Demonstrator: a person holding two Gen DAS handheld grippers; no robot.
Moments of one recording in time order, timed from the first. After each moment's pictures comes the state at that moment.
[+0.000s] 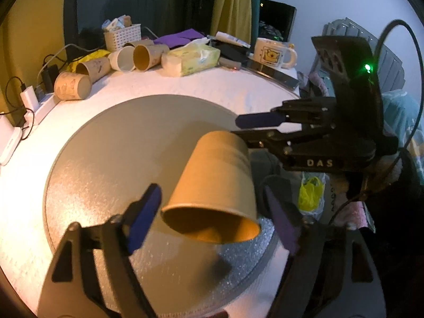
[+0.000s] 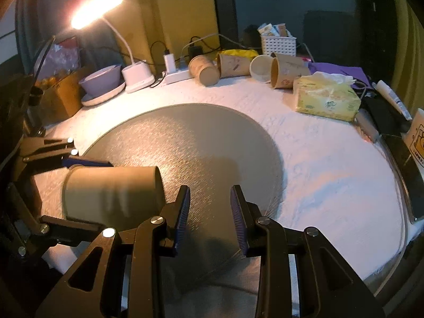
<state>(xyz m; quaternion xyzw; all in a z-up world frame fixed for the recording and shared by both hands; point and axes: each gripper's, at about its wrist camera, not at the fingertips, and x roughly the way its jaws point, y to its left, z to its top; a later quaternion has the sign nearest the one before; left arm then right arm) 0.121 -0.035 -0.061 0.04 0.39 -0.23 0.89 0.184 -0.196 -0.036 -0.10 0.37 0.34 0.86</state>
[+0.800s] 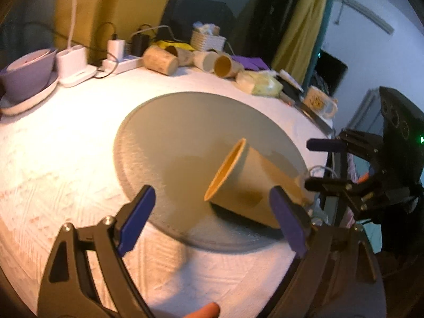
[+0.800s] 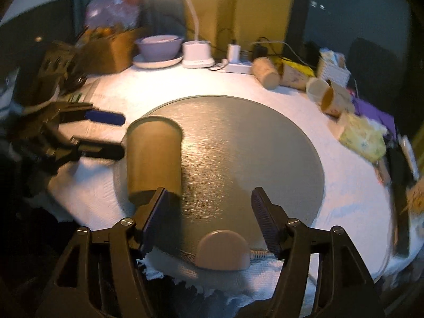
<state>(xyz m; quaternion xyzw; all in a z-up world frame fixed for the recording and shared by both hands) 0.052 0.071 -0.065 -0.12 0.36 -0.11 0.92 0.113 -0.145 -0.006 -0.23 0.35 0.41 0.81</state>
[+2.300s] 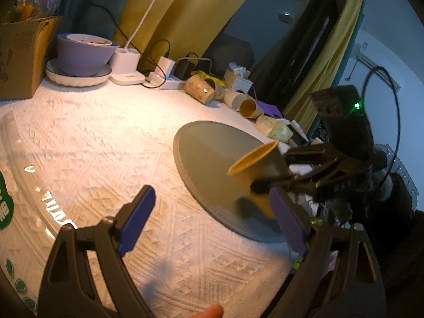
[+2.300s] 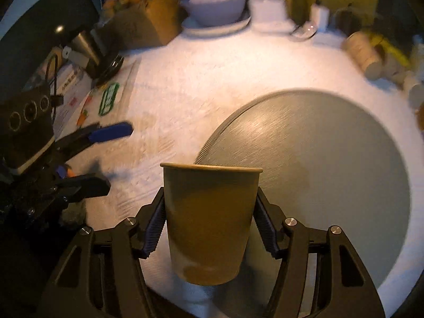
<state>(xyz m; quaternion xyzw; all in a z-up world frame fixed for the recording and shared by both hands) -0.011 0.146 -0.067 -0.23 0.27 -0.07 0.93 0.153 -0.007 -0.010 -0.22 0.49 0.51 0.67</state>
